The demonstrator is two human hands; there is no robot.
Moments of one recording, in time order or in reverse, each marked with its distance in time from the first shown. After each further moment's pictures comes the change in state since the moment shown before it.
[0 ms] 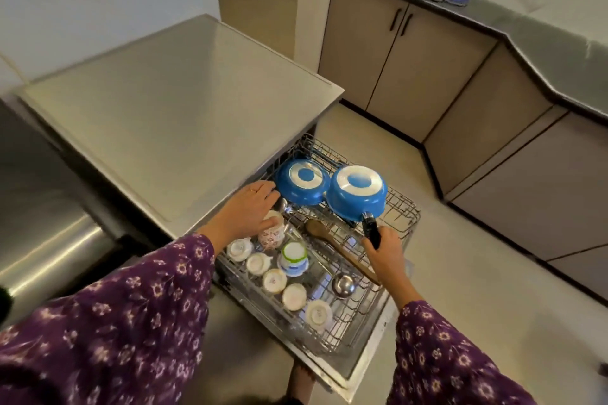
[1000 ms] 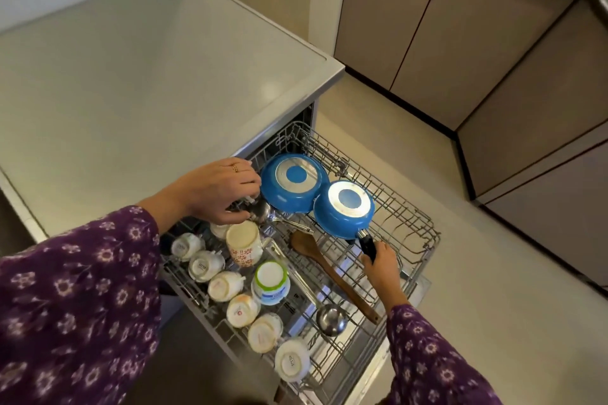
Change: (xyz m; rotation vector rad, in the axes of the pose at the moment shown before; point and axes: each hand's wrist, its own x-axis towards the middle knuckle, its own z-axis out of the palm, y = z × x) left_hand 0.113 -0.056 0.045 -0.009 -0.009 0.298; right_hand 0.137 0.115 0.097 -0.036 -0.208 0.101
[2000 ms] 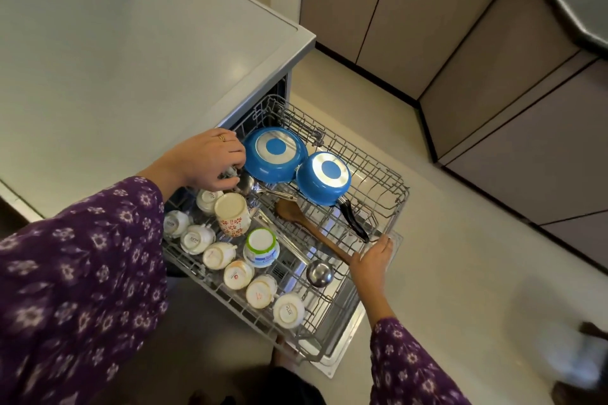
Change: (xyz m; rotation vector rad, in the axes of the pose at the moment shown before) left_hand -0.003 0.005 -0.005 -0.023 0.050 0.026; right_hand -0.123 -0.010 -0.002 0.157 0.159 0.308
